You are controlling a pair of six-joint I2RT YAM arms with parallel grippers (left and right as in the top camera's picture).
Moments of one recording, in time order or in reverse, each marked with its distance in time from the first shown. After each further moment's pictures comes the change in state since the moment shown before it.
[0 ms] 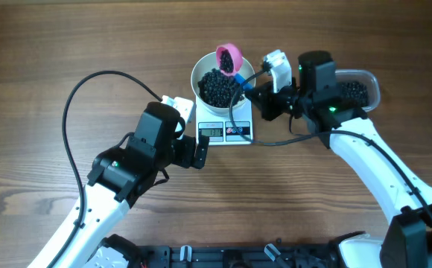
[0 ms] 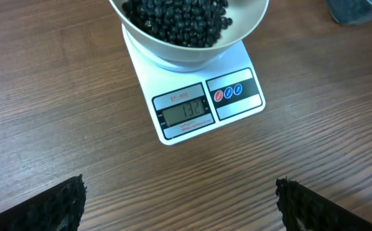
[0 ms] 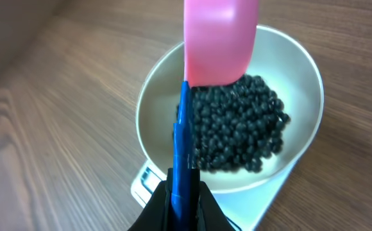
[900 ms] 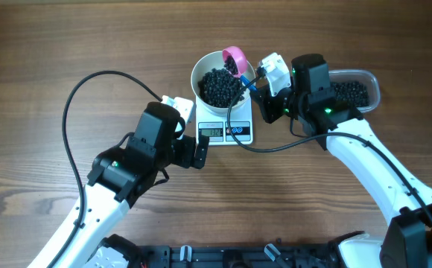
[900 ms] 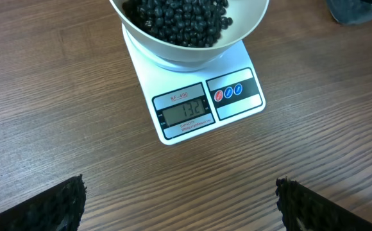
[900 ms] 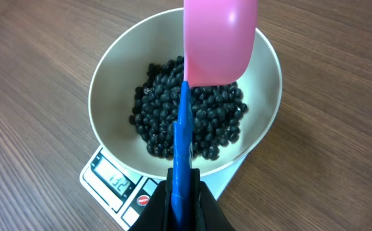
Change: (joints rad) left arm 0.000 0.000 0.000 0.000 0.000 0.000; right arm 0.026 0.000 0.000 -0.029 0.154 -0.120
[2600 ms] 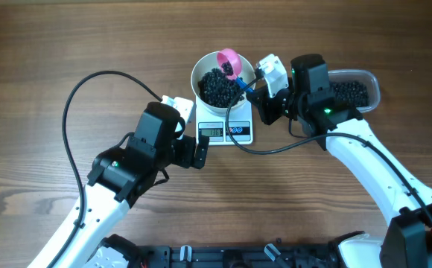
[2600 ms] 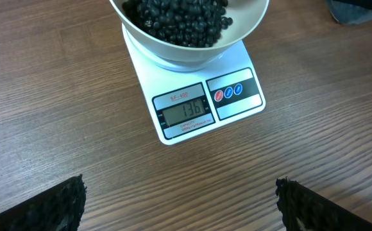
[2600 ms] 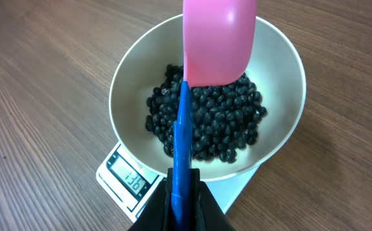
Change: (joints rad) left arm 0.000 0.000 0.000 0.000 0.000 0.000; right arm 0.004 0.000 0.000 -0.001 -0.049 -0.004
